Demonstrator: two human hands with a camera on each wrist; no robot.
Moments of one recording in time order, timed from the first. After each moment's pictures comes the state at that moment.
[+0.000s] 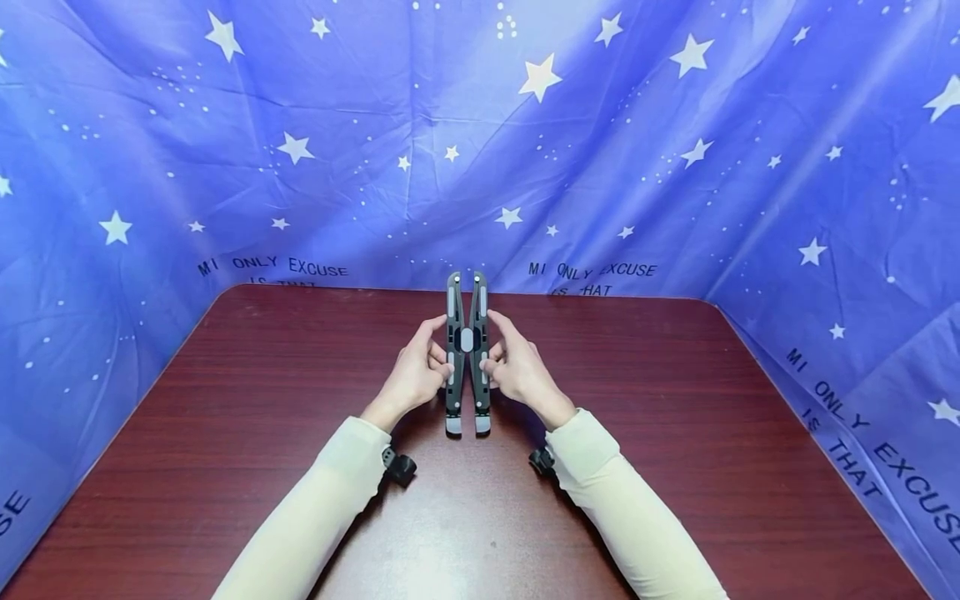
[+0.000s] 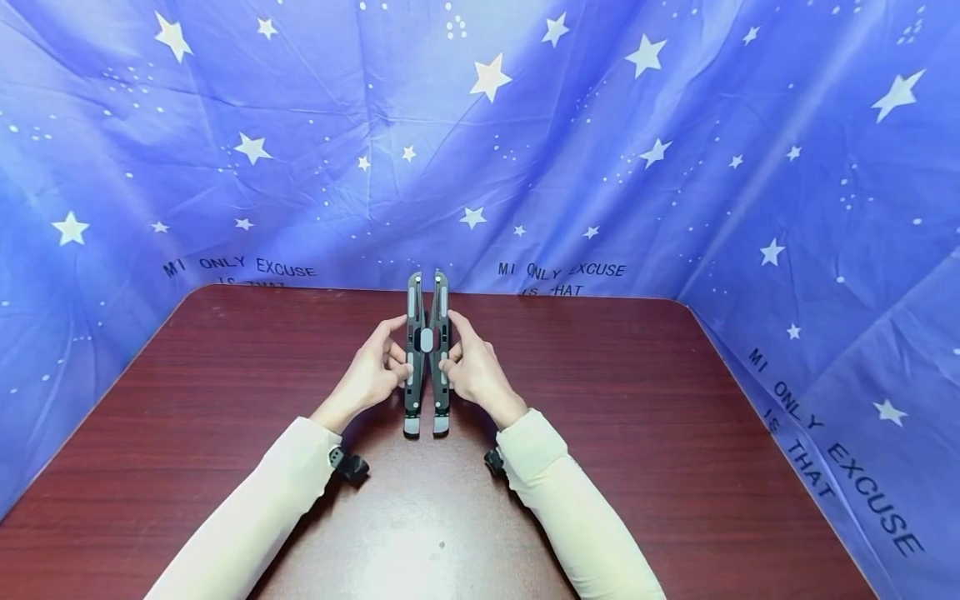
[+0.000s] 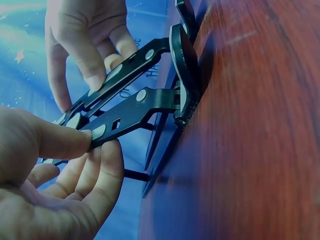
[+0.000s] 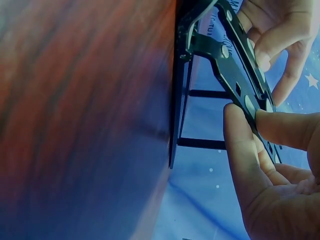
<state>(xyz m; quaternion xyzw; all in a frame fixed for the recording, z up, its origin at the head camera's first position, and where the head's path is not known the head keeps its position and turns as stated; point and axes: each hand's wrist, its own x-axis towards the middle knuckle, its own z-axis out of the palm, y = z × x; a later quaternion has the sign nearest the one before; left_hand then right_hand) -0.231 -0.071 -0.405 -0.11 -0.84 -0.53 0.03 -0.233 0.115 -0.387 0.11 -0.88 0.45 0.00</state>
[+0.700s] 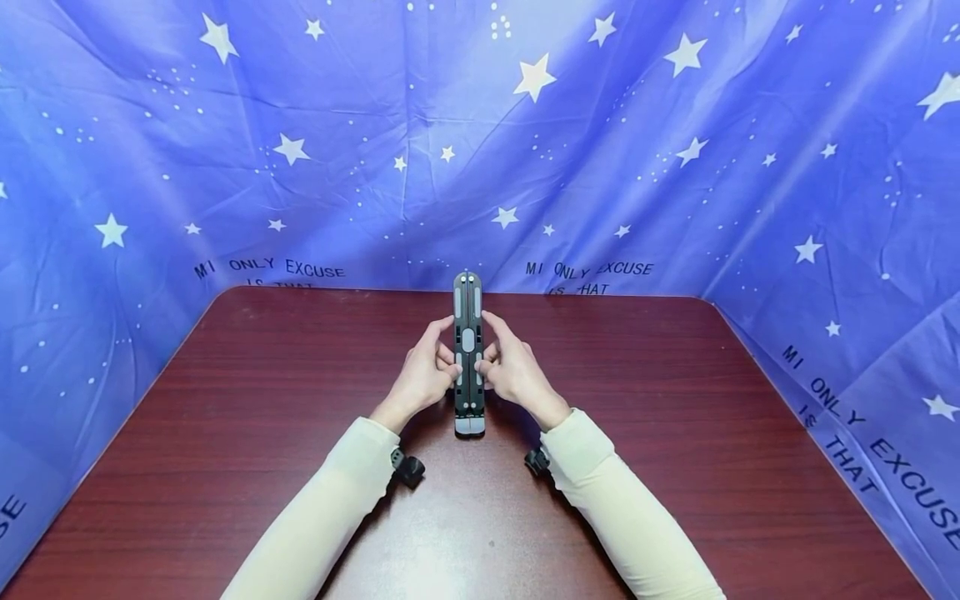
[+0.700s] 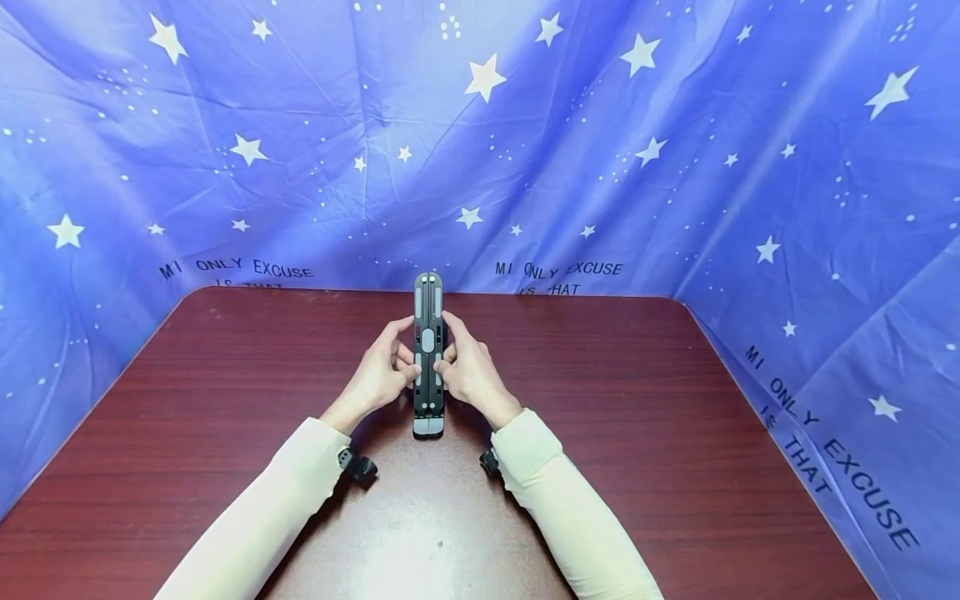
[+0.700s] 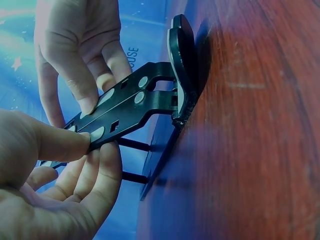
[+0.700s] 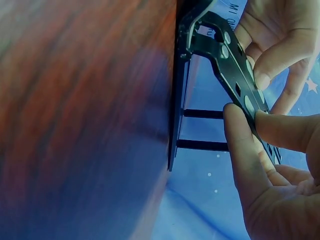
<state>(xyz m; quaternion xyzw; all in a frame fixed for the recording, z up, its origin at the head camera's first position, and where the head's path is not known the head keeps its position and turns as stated) -0.231 -0.055 -0.408 -0.12 -0.83 -0.55 0.04 -0.230 0.110 -0.387 0.12 -0.88 0.46 0.02</state>
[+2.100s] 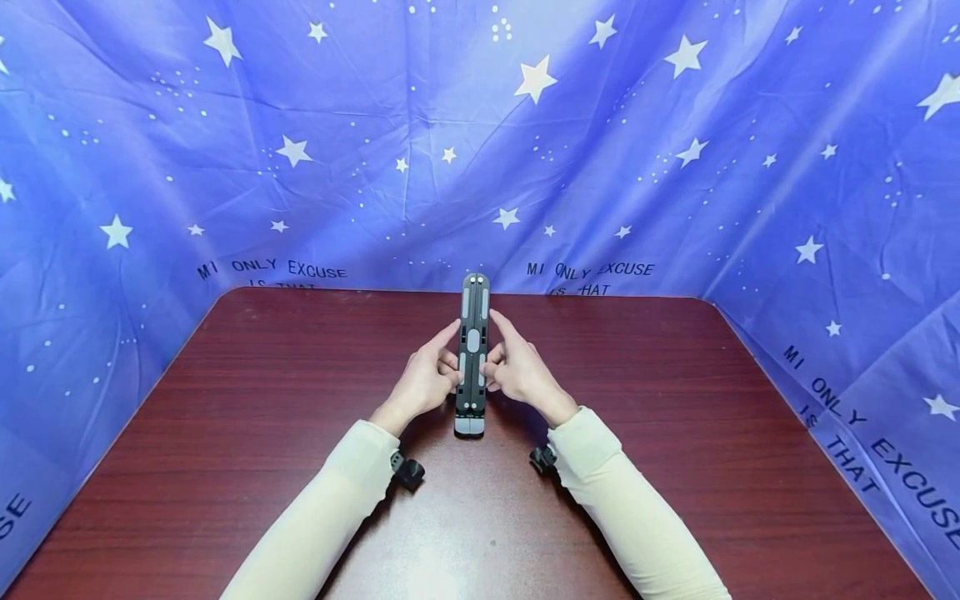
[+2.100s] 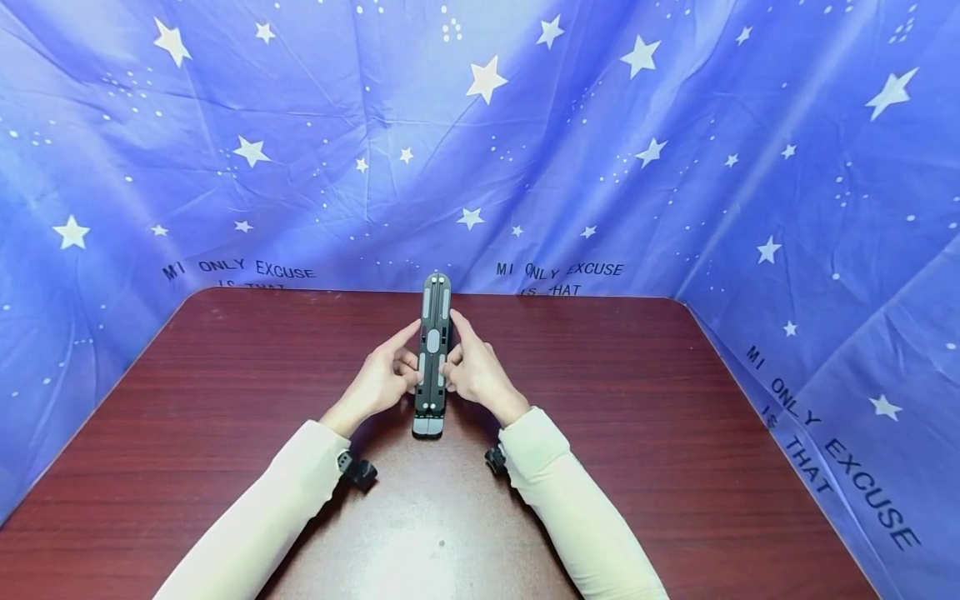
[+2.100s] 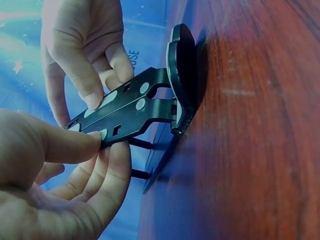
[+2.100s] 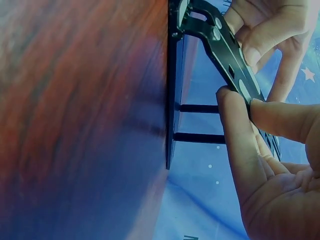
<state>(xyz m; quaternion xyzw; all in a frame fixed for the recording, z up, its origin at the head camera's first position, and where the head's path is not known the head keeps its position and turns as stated) -0.227 -0.058 -0.407 -0.12 -0.83 -0.54 -0.02 -0.234 0.117 -0.386 0.11 -0.85 0.50 -0.05</state>
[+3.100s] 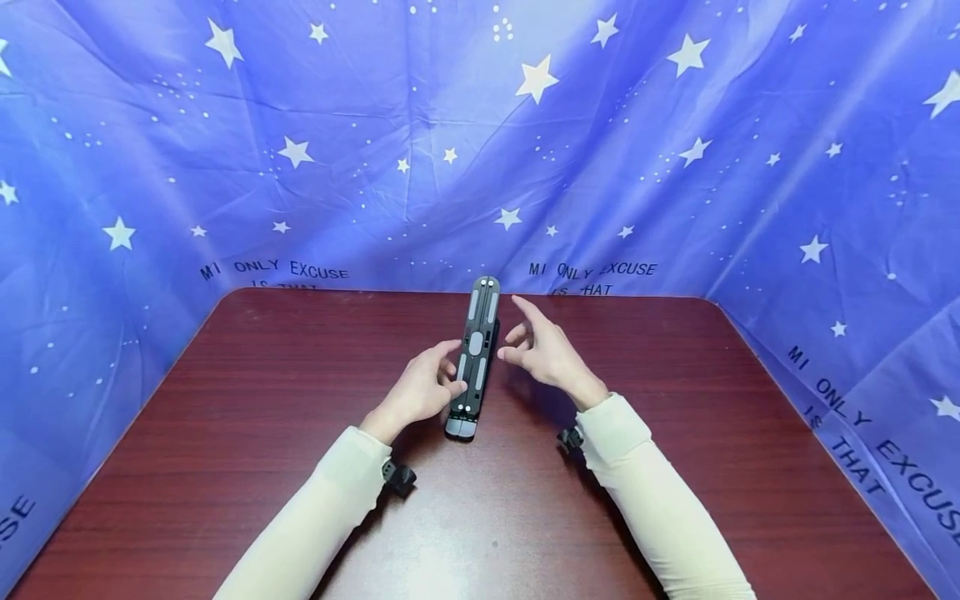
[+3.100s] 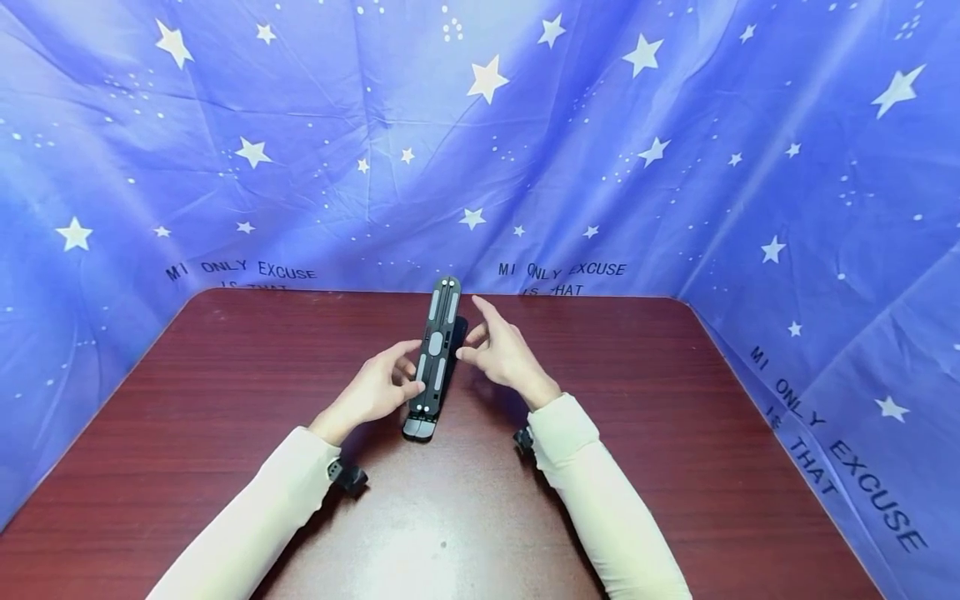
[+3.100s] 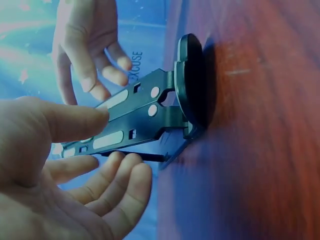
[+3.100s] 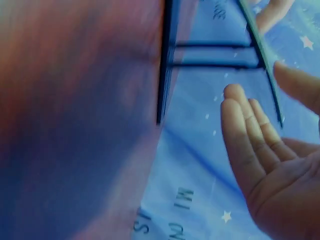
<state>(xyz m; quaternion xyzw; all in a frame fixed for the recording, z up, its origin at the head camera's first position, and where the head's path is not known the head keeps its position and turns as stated) -0.216 -0.068 -0.400 -0.15 -0.89 -0.44 -0.01 -0.253 0.156 -0.369 0.17 -0.88 0.45 0.00</state>
